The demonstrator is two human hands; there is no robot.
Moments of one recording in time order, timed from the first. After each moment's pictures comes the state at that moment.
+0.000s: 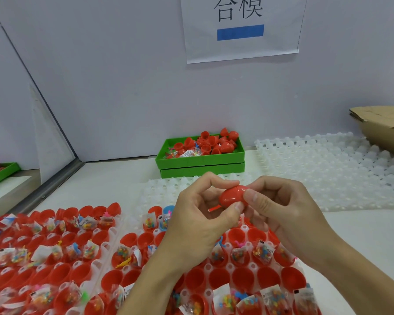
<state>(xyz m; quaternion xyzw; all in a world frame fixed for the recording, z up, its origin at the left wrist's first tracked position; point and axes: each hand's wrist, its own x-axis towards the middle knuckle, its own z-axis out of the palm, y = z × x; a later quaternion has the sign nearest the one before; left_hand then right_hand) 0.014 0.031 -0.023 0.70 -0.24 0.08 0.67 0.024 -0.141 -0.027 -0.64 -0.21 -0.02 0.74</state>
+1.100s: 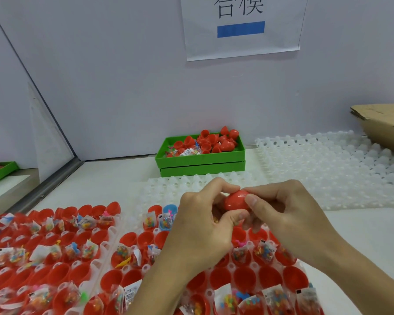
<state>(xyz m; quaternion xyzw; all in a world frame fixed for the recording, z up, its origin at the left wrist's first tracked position) 0.010 0.026 -0.024 0.82 -0.23 0.18 0.48 0.012 -0.137 -0.015 -0.78 -0.20 -0.09 0.58</state>
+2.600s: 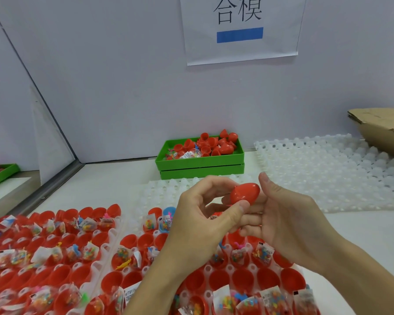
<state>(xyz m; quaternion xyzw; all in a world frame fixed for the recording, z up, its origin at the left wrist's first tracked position) 0.017 0.027 -0.025 0.73 -0.23 0.11 0.63 0.023 -0.139 -0.020 -0.48 -0.15 0.22 0.83</state>
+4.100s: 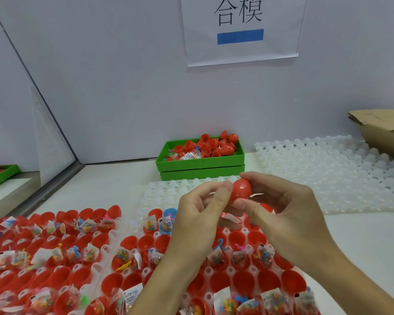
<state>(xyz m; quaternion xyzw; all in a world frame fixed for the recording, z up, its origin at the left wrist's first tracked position) 0.019 0.019 -0.026 0.68 -0.12 0.06 0.73 0.017 -0.129 -0.024 -0.71 -0.21 -0.22 0.64</state>
